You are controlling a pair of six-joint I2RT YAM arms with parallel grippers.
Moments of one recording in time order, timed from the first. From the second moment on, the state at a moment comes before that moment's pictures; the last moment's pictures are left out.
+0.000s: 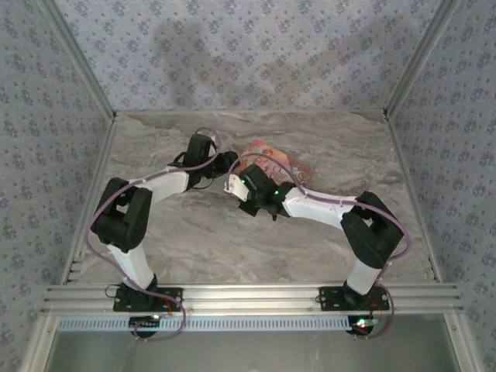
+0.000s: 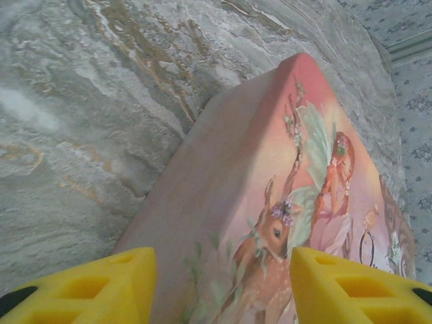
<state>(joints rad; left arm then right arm) -0.44 1.78 1.08 0.04 0.31 -0.78 0.86 1.70 1.08 -0.22 0.07 -0.38</state>
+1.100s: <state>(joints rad) -0.39 0.98 0.58 -0.17 0.04 -0.80 1.07 1.77 0.97 -0.09 -0.10 -0.06</state>
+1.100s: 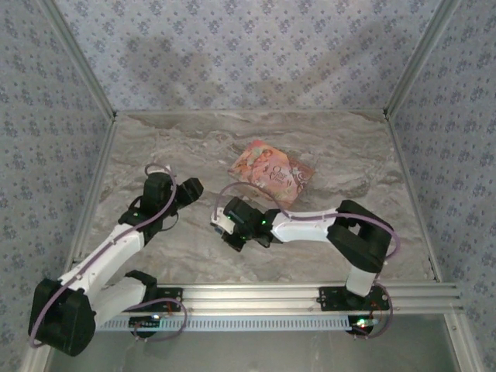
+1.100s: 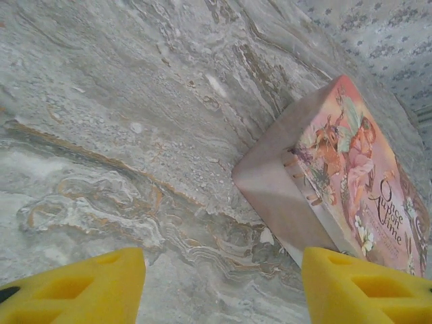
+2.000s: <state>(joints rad) -0.39 0.95 0.58 -0.29 0.01 -0.78 0.96 1.56 0.99 -0.17 -0.06 0.01</state>
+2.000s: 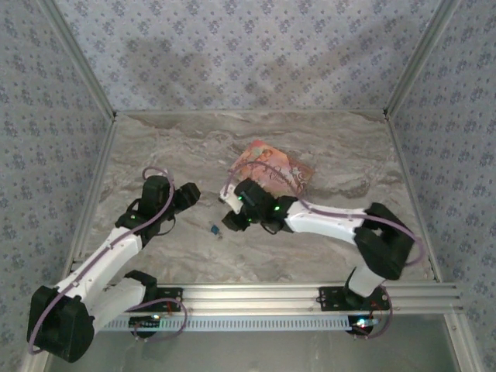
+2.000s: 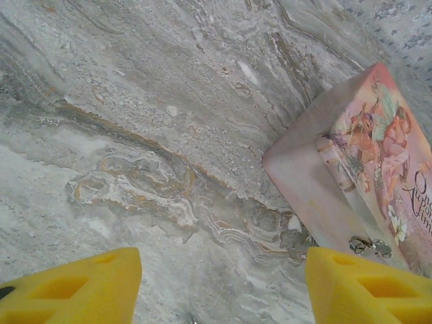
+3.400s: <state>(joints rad) -0.03 1.35 0.38 0.50 -0.30 -0.11 0.11 1.39 0.39 0.55 0.42 0.02</state>
